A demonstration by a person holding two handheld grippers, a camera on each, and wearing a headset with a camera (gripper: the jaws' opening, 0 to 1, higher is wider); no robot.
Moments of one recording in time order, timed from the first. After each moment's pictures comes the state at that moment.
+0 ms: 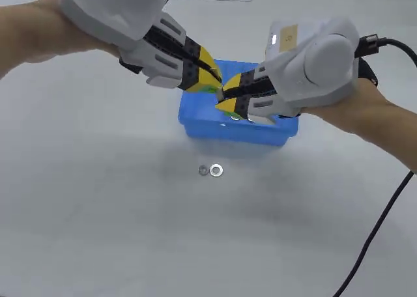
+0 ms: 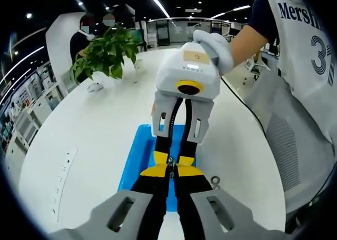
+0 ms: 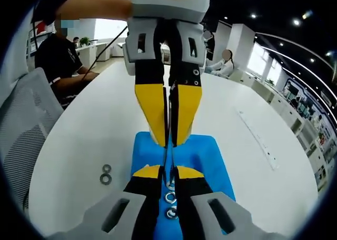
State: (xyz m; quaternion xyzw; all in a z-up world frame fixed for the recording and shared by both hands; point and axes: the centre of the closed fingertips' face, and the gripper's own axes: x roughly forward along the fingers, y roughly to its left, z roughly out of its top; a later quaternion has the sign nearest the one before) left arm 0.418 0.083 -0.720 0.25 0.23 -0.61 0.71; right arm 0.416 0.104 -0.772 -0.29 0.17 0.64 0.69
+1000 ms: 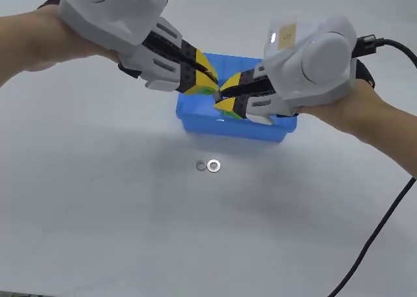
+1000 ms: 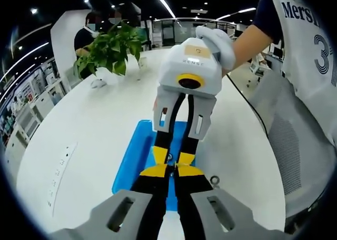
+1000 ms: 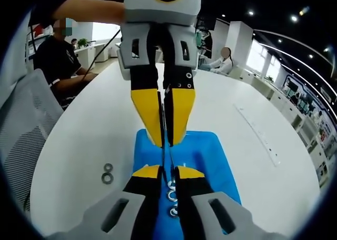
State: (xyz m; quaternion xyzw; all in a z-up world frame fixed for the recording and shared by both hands) left arm 0.408 0.081 -0.727 0.25 0.24 -0.60 0.72; right arm 0.411 0.099 -0.771 -0.28 0.18 0.64 0.69
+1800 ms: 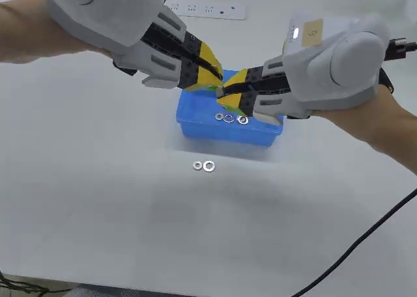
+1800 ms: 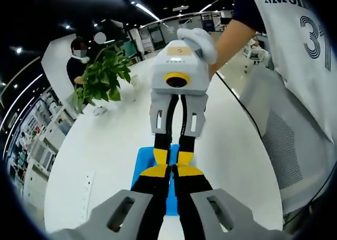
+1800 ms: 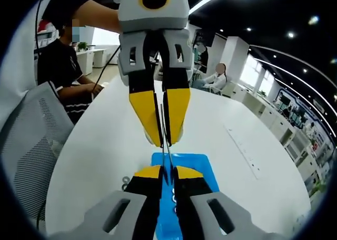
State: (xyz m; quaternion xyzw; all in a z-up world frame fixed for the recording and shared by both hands) left arm 0.363 0.060 -0.655 0.33 0.16 -0.60 0.71; right arm 0.378 0.083 -0.701 -0.28 0.12 0.63 0.72
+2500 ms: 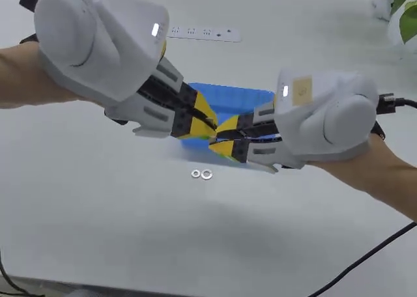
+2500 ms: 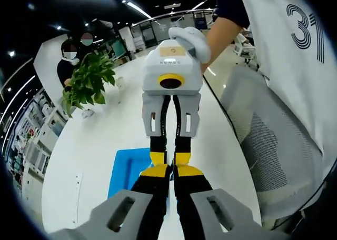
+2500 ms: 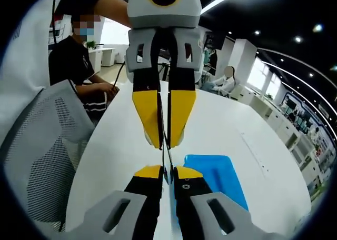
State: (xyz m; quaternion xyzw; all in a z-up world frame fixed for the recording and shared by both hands) left arm 0.302 0.052 -0.660 0.33 0.18 -0.62 0.69; right arm 0.316 0.083 -0.706 -0.28 0.12 0.65 0.70
